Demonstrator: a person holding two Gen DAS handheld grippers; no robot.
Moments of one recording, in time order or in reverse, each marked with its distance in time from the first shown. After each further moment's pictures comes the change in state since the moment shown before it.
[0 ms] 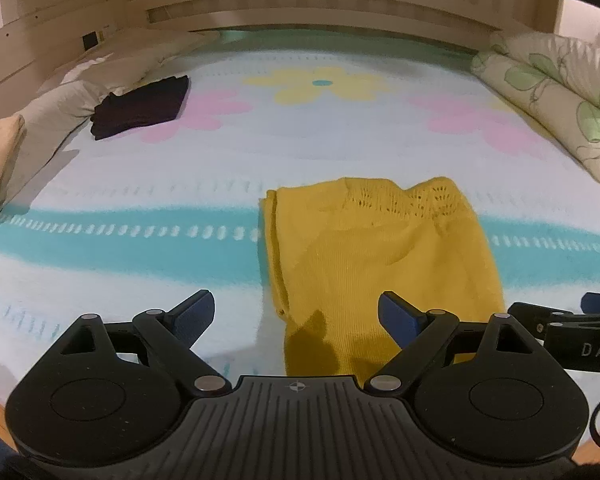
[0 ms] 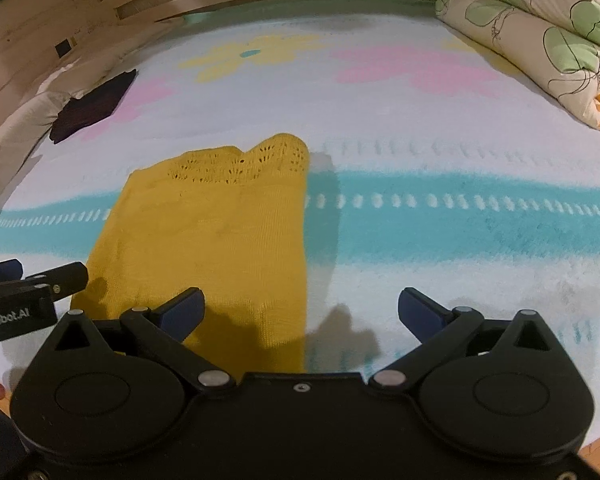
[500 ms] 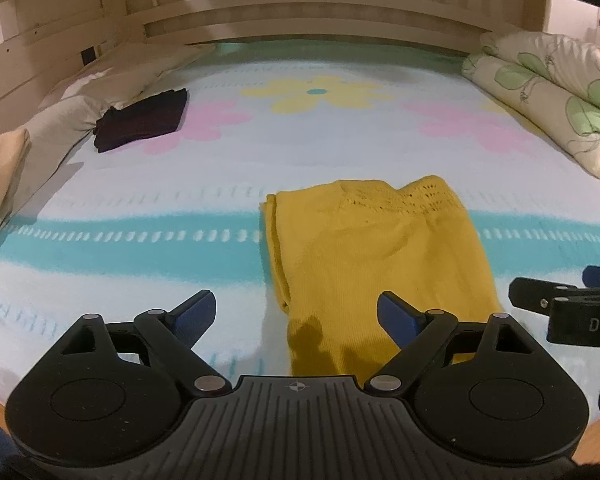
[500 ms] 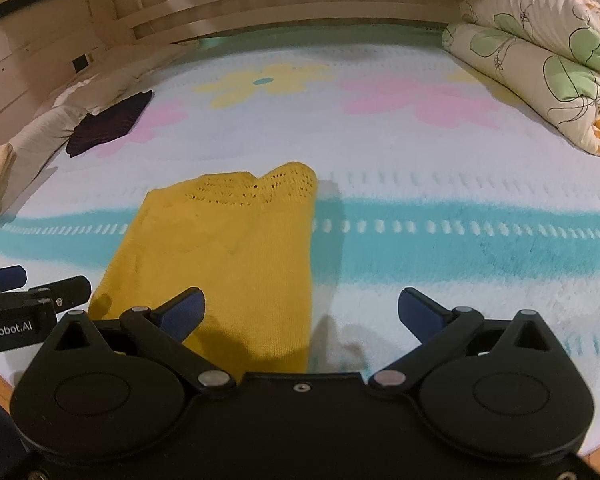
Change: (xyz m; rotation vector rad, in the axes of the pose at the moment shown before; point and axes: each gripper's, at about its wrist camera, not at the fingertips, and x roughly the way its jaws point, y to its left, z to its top) left arm -0.012 -0.006 -0.006 0.038 -0.029 0.004; right arm -0.019 0.003 -0.003 -0.029 -0.085 0.019
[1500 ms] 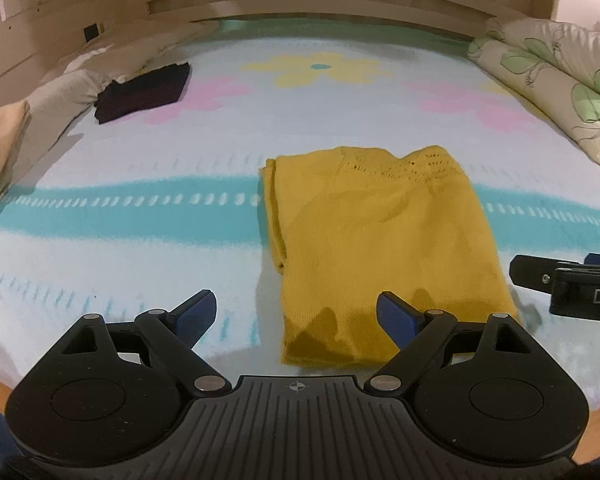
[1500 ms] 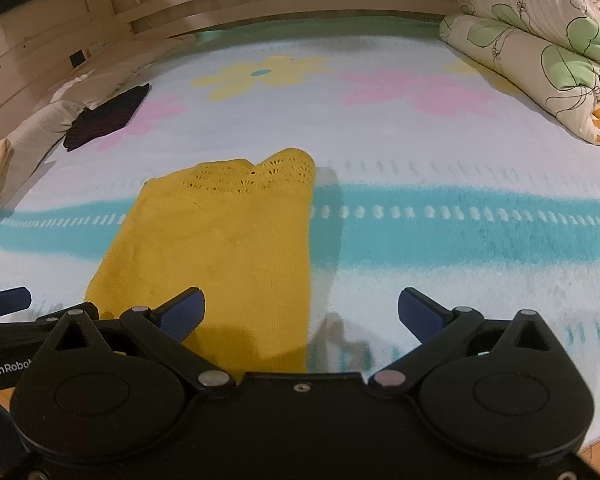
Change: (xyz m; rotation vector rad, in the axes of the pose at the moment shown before) left arm 0.005 0.001 -0.020 -0.032 0.065 -0.001; right arm 0.003 0.002 -0.008 0.015 0.022 -0.005
